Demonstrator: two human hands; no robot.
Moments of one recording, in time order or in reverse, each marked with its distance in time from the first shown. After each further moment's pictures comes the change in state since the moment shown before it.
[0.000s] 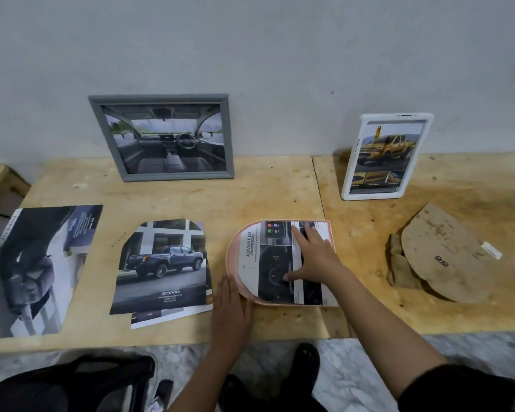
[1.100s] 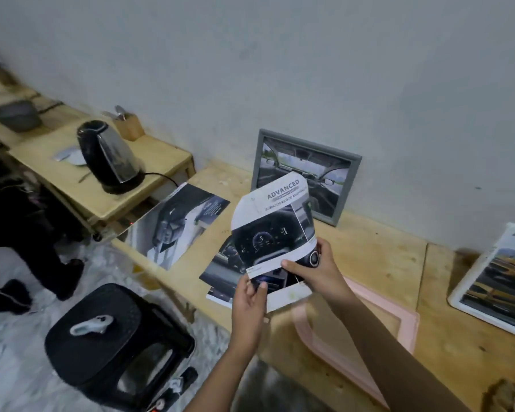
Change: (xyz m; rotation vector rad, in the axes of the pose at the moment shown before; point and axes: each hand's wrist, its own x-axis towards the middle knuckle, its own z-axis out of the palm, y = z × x) left_hand -0.042 0.064 -0.101 -1.053 0.618 -0.244; right_hand -0.012 -0.134 -0.041 1.071 -0.238 -0.398
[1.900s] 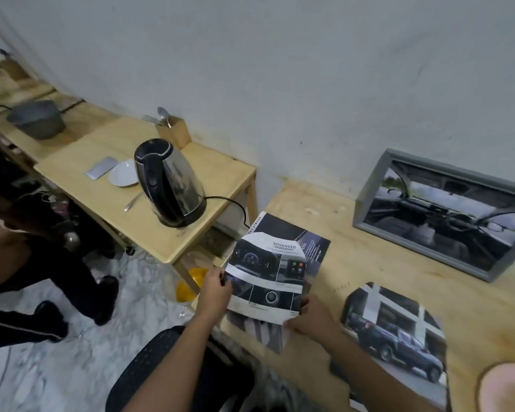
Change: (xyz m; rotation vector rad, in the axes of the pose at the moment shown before) left_hand 0.326 0.030 -0.300 0.815 0.082 -0.074; right_hand 0.189 0.051 0.289 -0.531 -0.121 0.347
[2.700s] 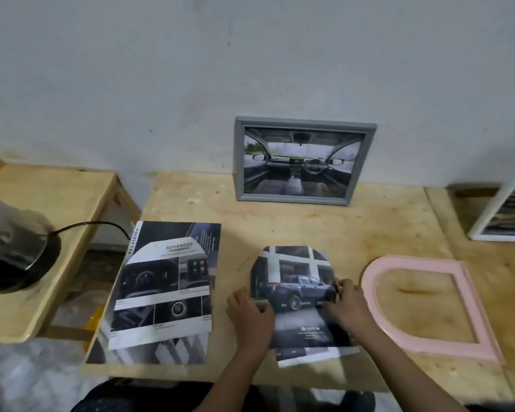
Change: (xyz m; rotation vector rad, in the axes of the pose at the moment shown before) left_hand -0.121 0.089 0.162 0.066 -0.420 0.146; right_hand -0.090 0.146 -0.111 -0.072 0.615 0.416
